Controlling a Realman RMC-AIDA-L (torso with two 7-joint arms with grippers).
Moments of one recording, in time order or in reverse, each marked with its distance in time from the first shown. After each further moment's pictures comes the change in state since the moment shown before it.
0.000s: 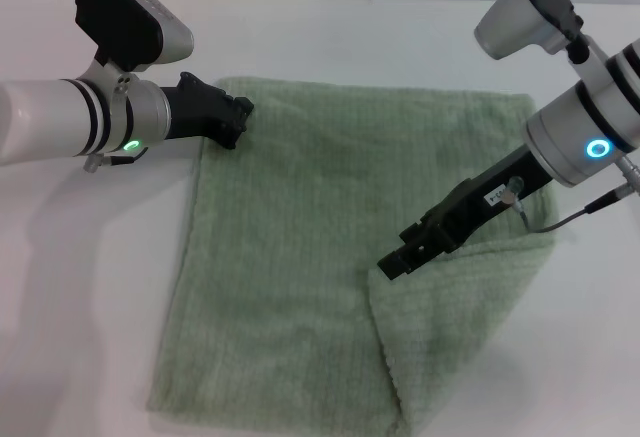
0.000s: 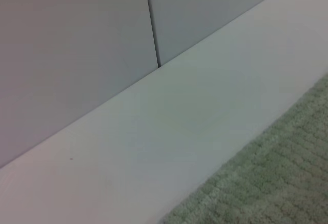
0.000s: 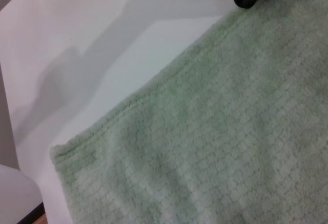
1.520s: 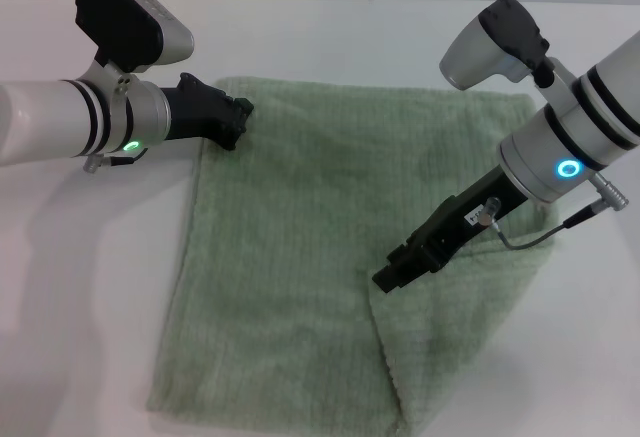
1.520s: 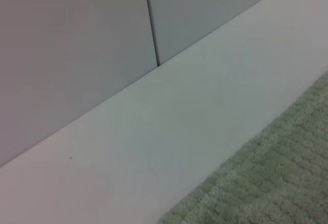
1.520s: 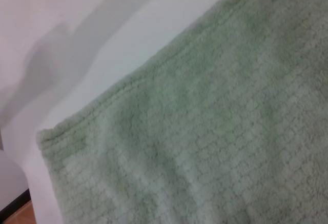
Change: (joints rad) left arm 0.001 0.000 0.001 0.000 0.002 0.000 0.000; right arm 0.026 0.022 -0.060 0.057 -0.009 0.065 -0.005
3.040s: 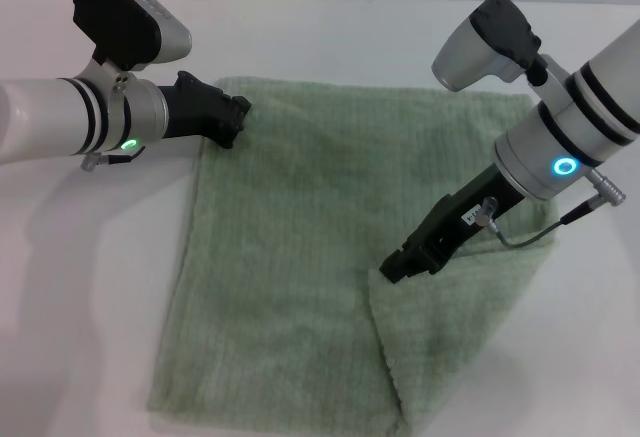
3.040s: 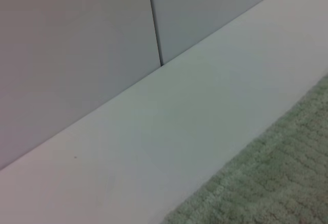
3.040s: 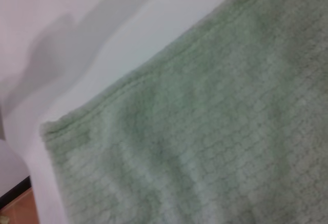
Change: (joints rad) left arm -0.001 0.003 0.000 0.000 0.001 -0.003 0.000; right arm 0.010 0.002 -0.024 -0.016 0.004 -0.013 -0.007
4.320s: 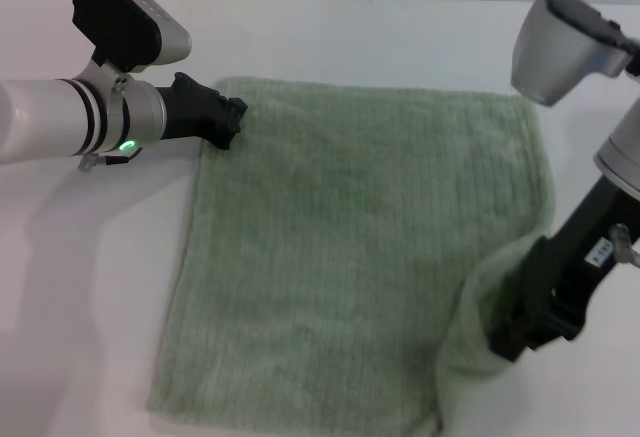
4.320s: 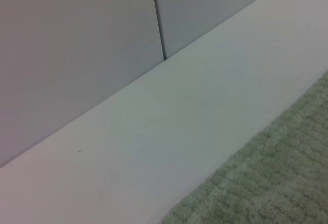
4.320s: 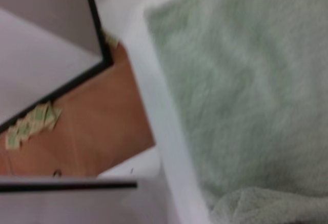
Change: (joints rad) left arm 0.000 -0.002 -0.005 0.001 0.025 -0.013 -0.011; right arm -0.112 0.002 -0.038 -0.500 -0.108 -0.579 0.139
